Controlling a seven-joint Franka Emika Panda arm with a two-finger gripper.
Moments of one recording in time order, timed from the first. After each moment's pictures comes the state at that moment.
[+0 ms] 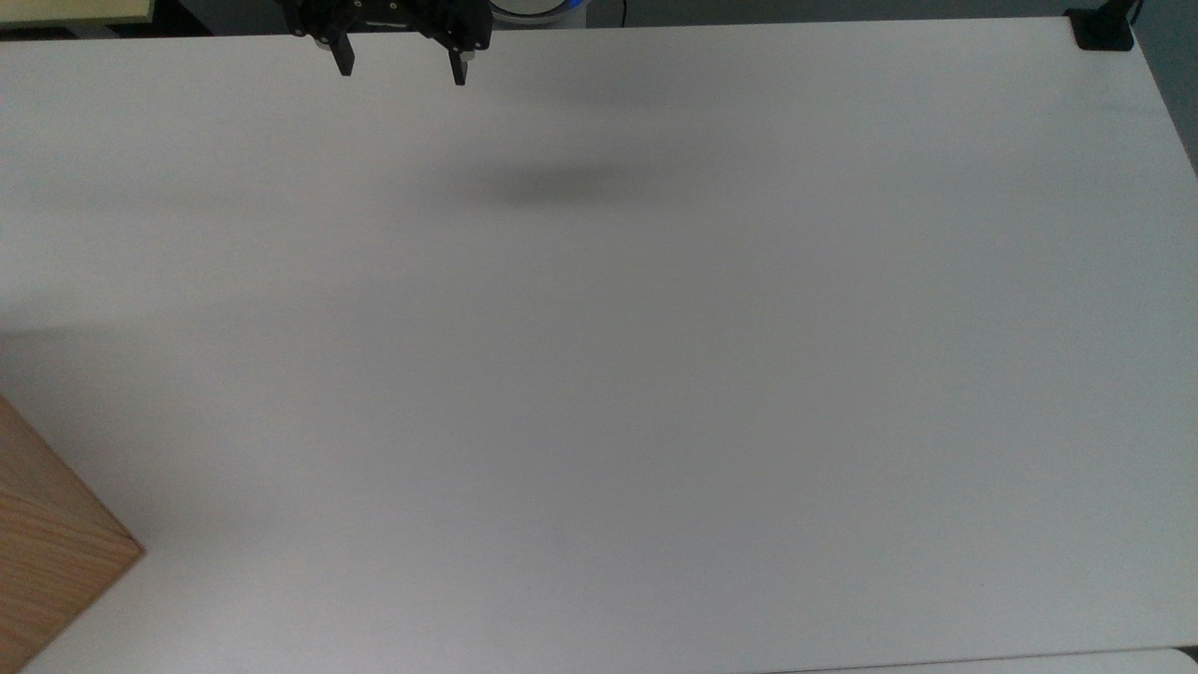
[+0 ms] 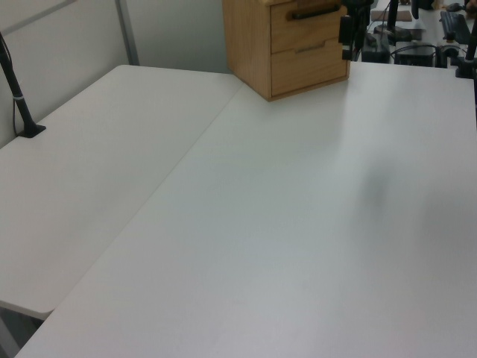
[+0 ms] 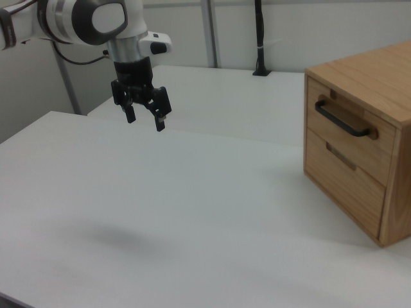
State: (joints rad) arm 0.01 0.07 -0.10 -1.56 0.01 1.62 -0.01
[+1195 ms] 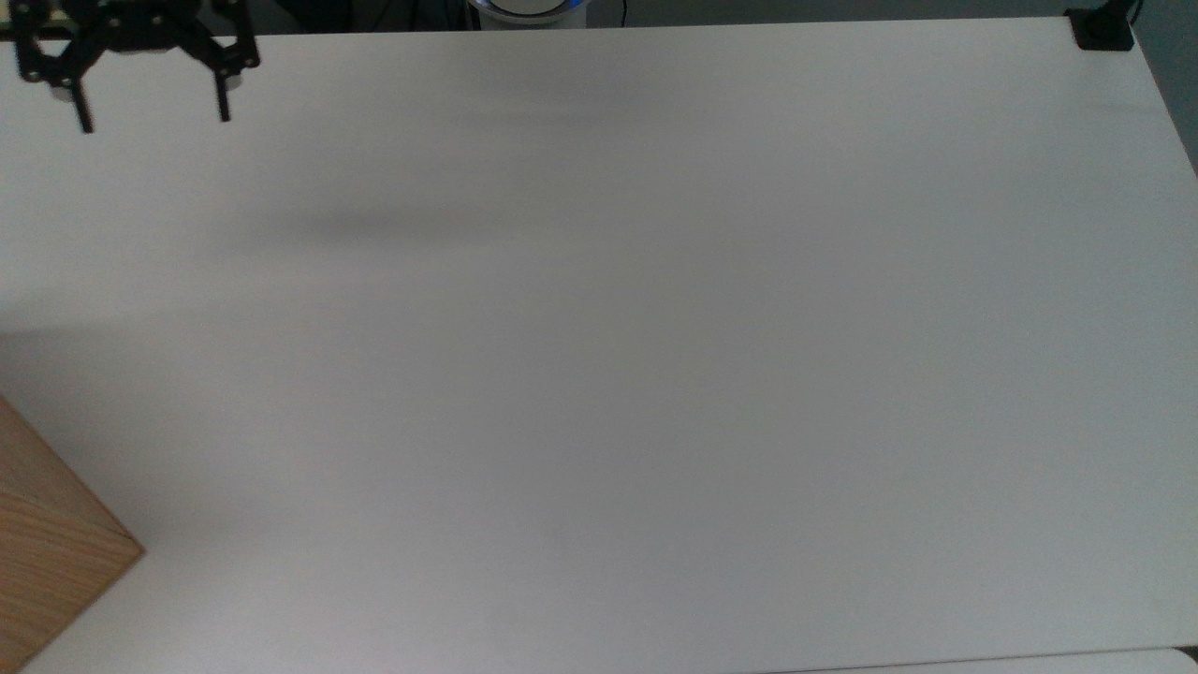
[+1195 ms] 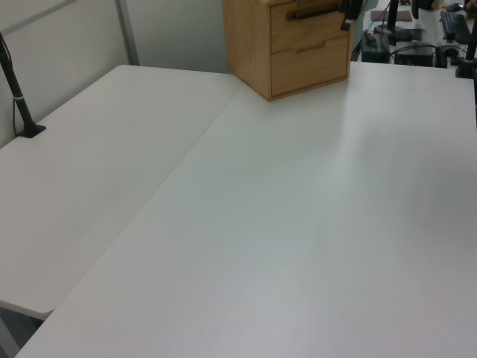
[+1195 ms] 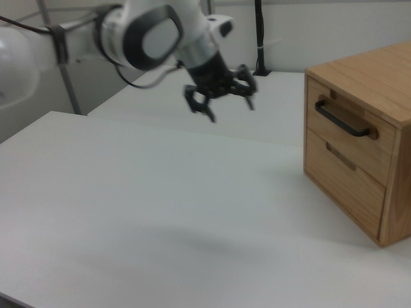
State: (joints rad) arm -0.07 0.14 -0.27 -1.56 -0.03 2.09 -0.75
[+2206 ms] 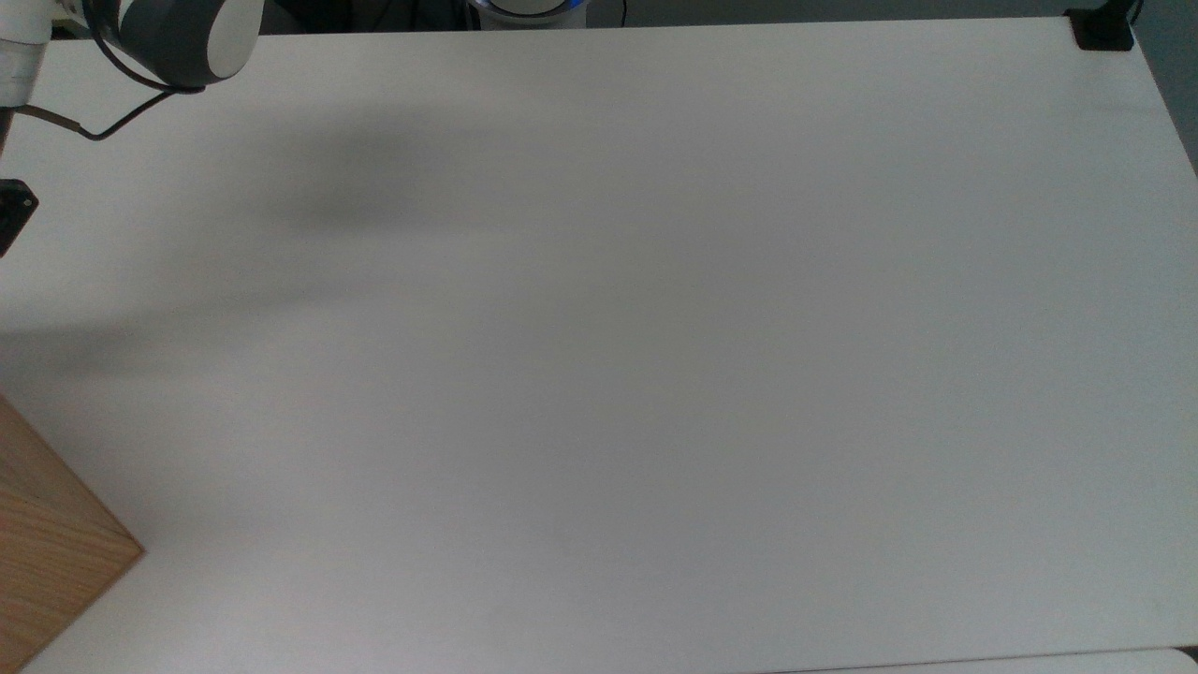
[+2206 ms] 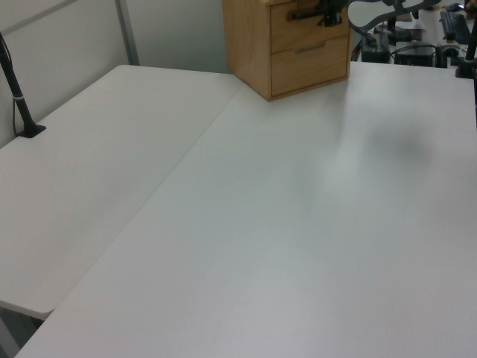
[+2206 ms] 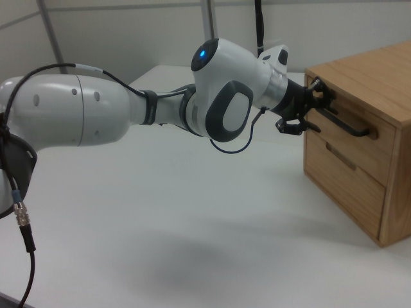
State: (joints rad) arm -0.20 0.50 -0.33 -1.46 -0.09 2.82 -1.06
